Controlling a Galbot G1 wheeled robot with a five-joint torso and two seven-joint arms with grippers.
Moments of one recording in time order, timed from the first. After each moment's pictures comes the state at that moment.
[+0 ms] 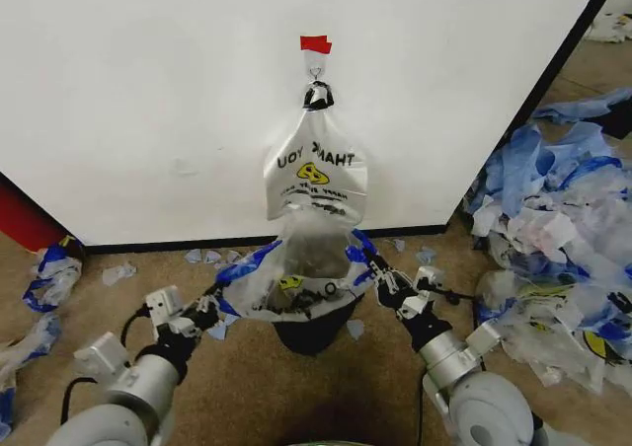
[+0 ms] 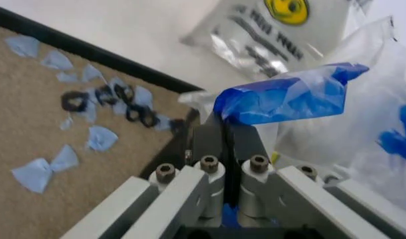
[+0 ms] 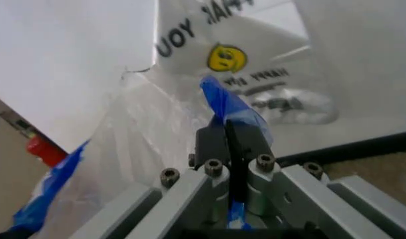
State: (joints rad) left arm 1.68 -0.66 -0.38 -2.50 -1.22 -0.06 -0.59; right arm -1.33 0.81 0.07 2.21 0.98 0.20 0.22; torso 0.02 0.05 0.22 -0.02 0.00
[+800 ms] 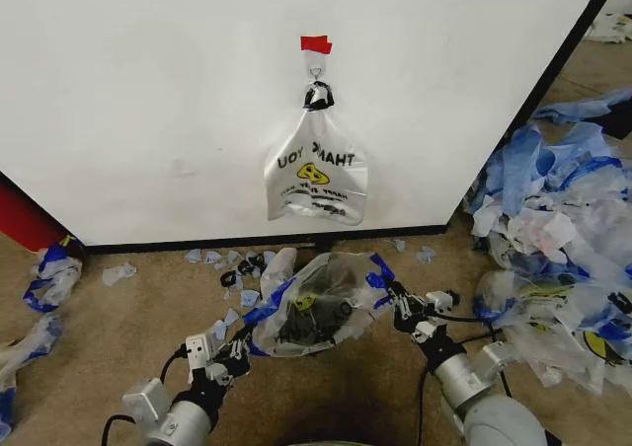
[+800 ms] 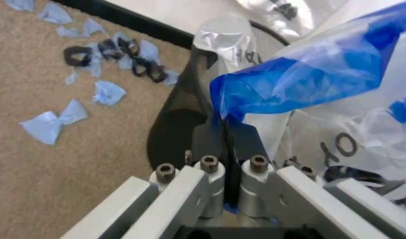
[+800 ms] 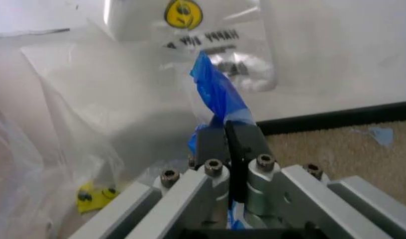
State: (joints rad) left arm 1.72 -0.69 -0.21 -2.45 -1.03 -0.06 -0.60; right arm -1.47 0.75 0.10 2.18 0.79 0.21 0.27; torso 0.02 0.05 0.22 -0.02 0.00
